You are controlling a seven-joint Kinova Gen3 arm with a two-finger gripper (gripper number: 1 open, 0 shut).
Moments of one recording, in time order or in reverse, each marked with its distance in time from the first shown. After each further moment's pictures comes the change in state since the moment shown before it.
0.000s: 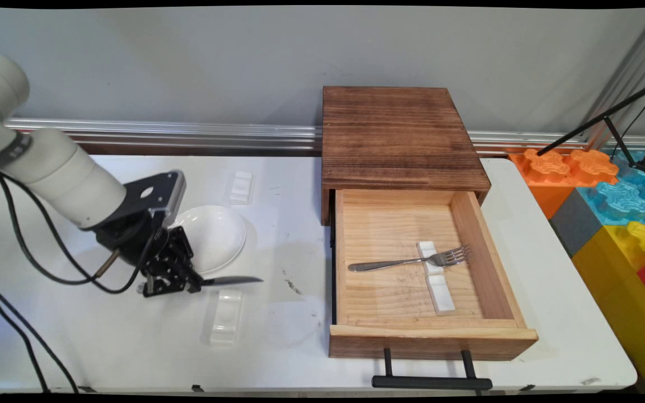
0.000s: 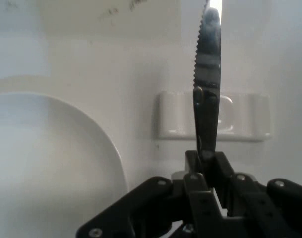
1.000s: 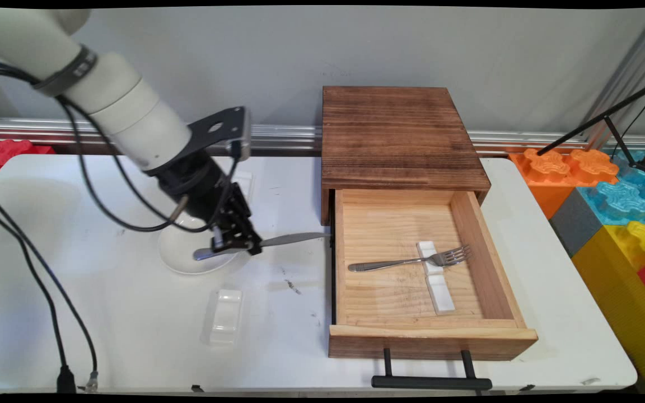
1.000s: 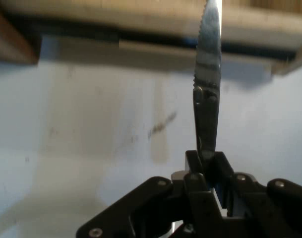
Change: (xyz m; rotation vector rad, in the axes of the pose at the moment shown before) arm 0.124 -0.014 -0.039 0.000 0.060 -0.052
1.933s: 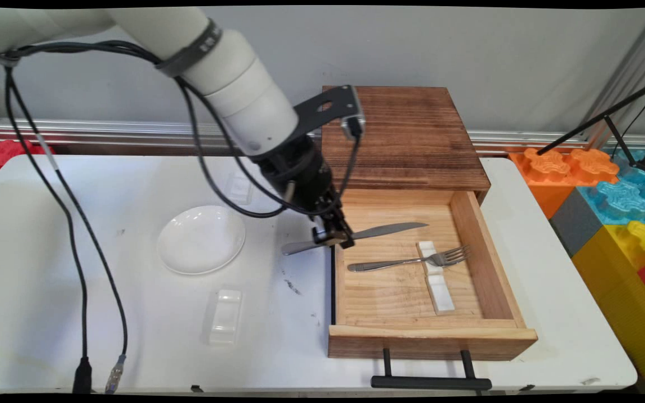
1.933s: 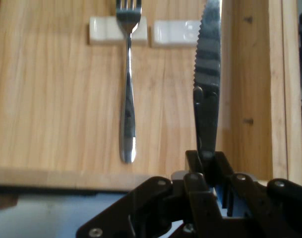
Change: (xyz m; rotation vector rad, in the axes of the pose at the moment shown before) arm 0.120 0.013 0.028 -0.045 0.084 0.037
